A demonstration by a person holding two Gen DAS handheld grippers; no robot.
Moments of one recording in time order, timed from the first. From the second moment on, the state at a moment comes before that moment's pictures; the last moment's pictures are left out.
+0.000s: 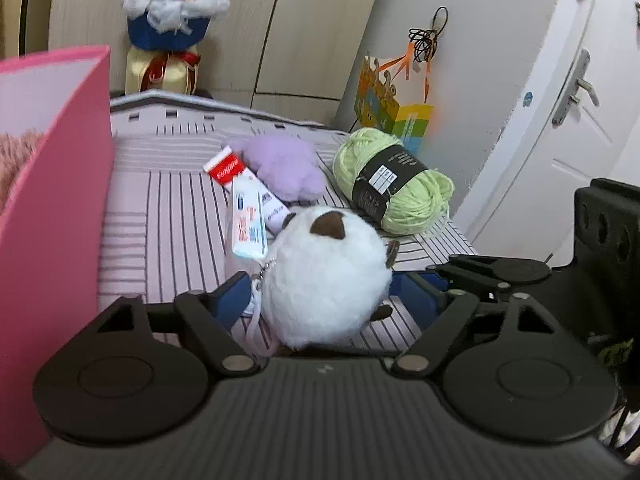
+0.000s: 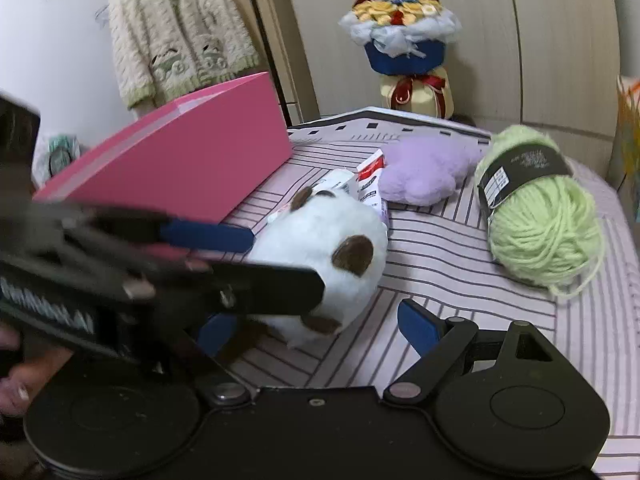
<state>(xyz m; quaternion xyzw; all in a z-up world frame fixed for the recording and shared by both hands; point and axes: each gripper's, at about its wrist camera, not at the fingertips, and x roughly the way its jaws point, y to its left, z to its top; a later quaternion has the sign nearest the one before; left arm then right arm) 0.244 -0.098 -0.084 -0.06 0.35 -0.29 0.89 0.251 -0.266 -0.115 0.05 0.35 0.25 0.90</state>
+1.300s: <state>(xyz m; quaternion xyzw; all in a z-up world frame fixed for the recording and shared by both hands) 0.190 -0.090 -0.075 -0.10 0.41 -0.31 0.85 0.163 -0.227 -0.090 -0.04 0.32 0.19 0.93</state>
